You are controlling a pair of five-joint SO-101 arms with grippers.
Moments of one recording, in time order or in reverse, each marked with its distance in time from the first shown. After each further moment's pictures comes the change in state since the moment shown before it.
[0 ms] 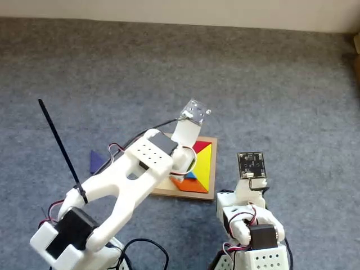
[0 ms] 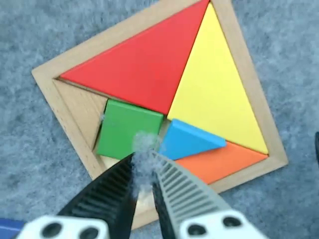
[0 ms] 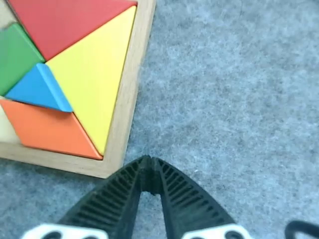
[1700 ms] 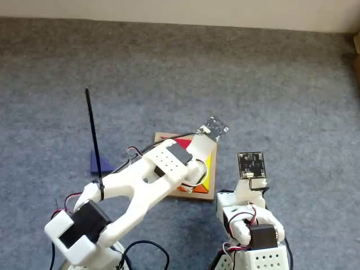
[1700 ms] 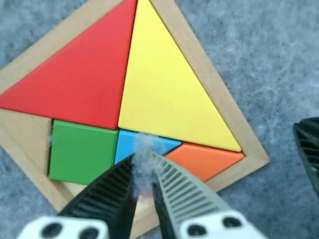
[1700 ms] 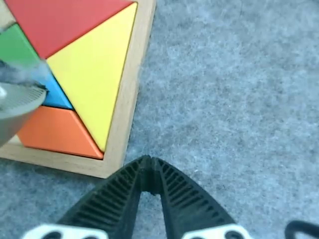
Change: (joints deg) left arm 6.2 6.9 0.5 -4.3 -2.1; right arm 0.0 0.0 0.0 0.0 0.0
